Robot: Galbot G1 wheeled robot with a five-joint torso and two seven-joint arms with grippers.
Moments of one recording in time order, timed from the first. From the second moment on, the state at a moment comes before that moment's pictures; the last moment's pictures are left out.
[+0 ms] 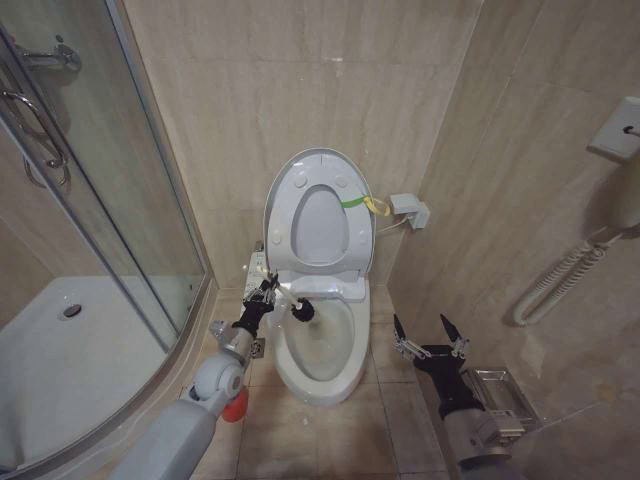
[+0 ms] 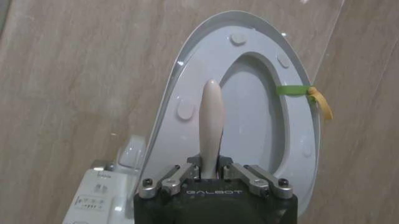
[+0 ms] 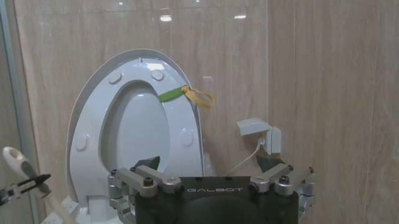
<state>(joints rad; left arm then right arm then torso) 0.91 -1.12 -0.05 -1.61 -0.74 -0.19 -0.02 -1.68 1.45 0.57 2.30 0.17 -0.02 0.06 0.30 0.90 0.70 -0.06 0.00</state>
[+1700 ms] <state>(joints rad) 1.18 -1.02 -0.17 -1.89 -0.39 -0.27 0.04 -1.68 1.45 0.57 2.30 0.17 -0.02 0.06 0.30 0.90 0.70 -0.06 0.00</state>
